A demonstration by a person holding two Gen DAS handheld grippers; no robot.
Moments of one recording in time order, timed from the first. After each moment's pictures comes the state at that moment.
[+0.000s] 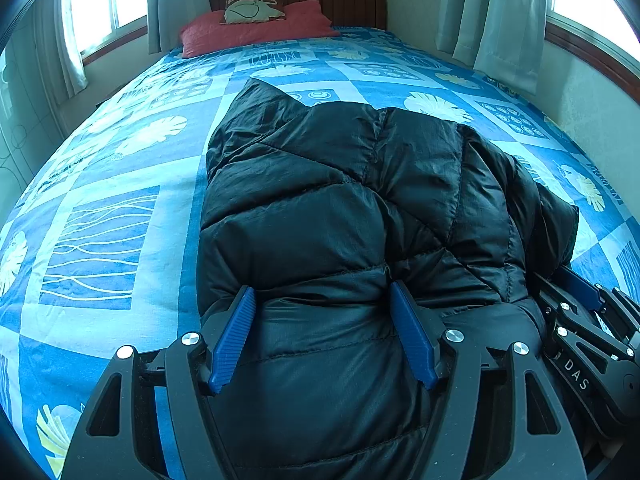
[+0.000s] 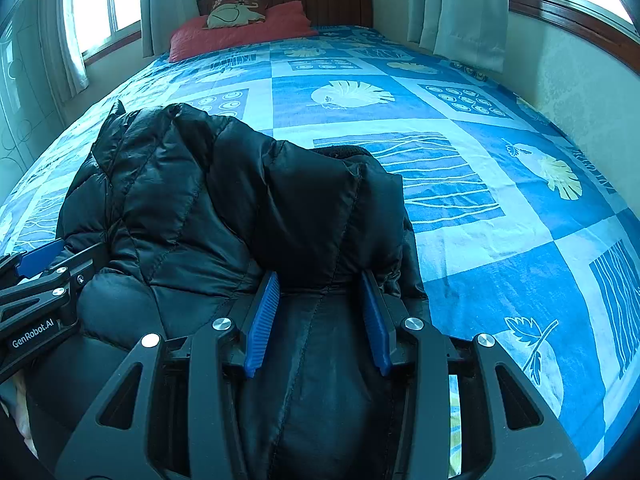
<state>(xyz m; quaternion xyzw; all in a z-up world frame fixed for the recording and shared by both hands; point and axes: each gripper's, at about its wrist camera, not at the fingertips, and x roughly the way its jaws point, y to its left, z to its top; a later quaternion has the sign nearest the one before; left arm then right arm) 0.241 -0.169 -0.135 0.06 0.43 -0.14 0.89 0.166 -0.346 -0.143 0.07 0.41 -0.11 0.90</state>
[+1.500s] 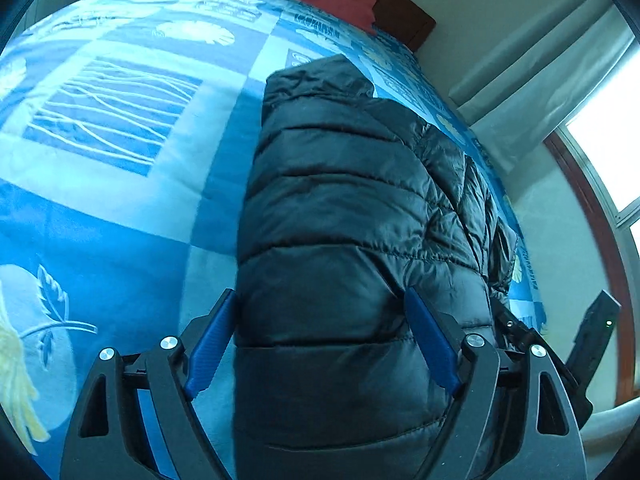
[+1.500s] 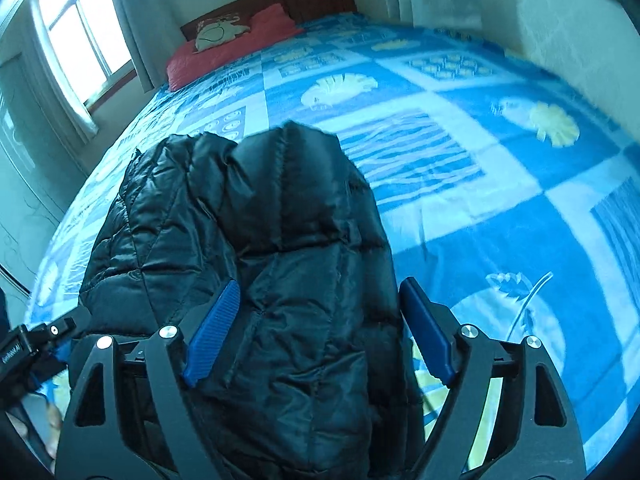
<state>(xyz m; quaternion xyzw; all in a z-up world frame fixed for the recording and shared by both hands) 0.239 -0.105 -0.142 -0.19 0.49 -0.18 0.83 0.140 -0.388 -0.132 0.21 0.42 -0.07 0.88</state>
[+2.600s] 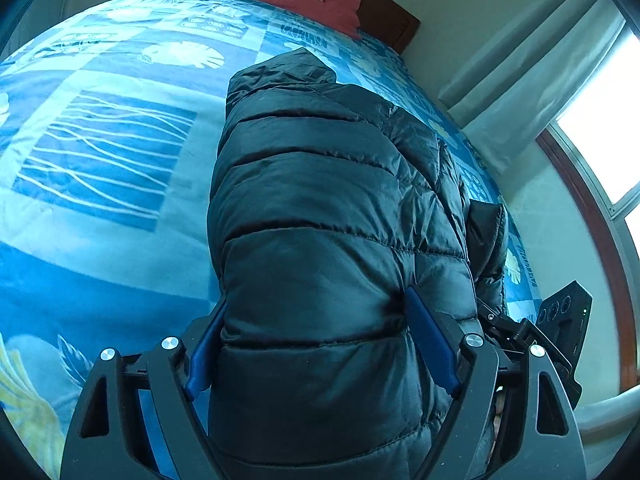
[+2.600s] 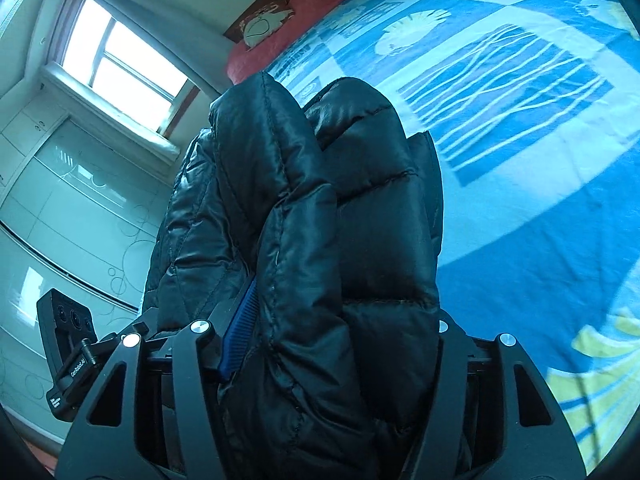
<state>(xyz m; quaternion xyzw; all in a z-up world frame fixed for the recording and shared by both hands) 0.266 -0.116 -0.136 -0.17 0.47 -0.20 0.84 0.185 -0.363 -0.160 0.36 0.40 0.10 0.84</state>
